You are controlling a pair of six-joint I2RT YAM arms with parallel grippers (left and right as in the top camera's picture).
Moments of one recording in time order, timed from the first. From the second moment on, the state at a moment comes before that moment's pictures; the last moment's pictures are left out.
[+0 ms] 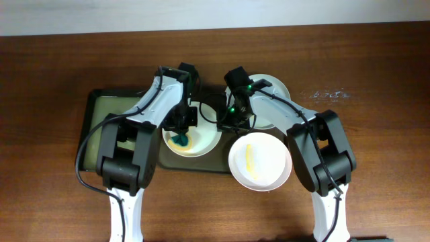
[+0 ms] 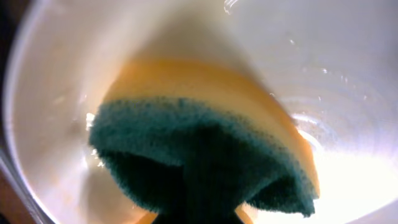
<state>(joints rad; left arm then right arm) -0.34 2.23 1.70 -1.18 0.02 -0.32 0.43 2.19 1.53 -0.73 -0.45 0.51</state>
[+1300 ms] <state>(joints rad) -0.39 2.26 1.75 -0.90 -0.20 -0.32 0.42 2.18 1.53 -0.72 -0.45 0.52</state>
